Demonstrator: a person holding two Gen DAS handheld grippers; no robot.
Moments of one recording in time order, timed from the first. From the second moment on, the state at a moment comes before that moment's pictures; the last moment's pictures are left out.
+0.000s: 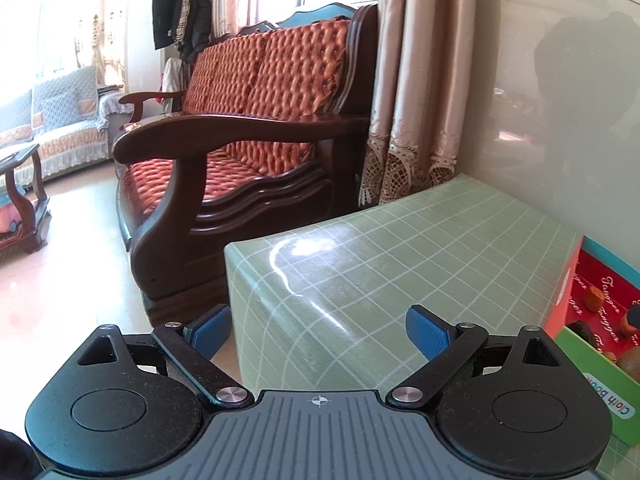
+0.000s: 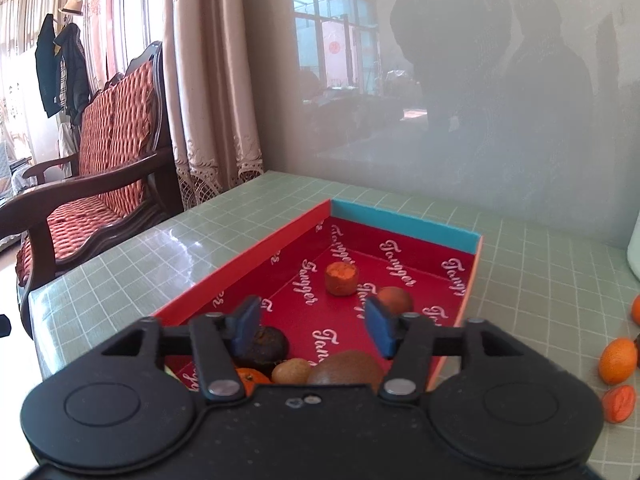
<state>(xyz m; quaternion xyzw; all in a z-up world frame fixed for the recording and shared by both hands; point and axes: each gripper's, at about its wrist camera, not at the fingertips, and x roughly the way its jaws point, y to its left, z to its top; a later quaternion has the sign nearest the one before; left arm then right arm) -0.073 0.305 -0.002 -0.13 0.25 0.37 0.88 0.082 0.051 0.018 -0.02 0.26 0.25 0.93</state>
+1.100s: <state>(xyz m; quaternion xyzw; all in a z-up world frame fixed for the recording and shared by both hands) 0.000 0.083 0.017 0.02 0.21 0.14 0.97 0.069 -0.177 0.028 0.05 0.22 0.05 0.97</state>
